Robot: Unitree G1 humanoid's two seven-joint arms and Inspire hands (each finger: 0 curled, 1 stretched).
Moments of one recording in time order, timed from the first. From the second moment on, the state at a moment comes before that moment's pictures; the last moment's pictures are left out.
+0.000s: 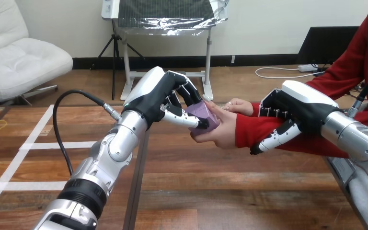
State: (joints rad) left arm -0.75 0.18 -0.24 0.96 0.44 -0.35 0.02; right arm -0.67 -0.62 0.31 0.83 -0.44 -0.39 0.25
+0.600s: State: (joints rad) left arm -0.74 0.19 -0.22 0.96 0.36 -0.31 -0.10; right arm -0.67 -0.62 0.31 0.82 -0.43 -0.37 0.28
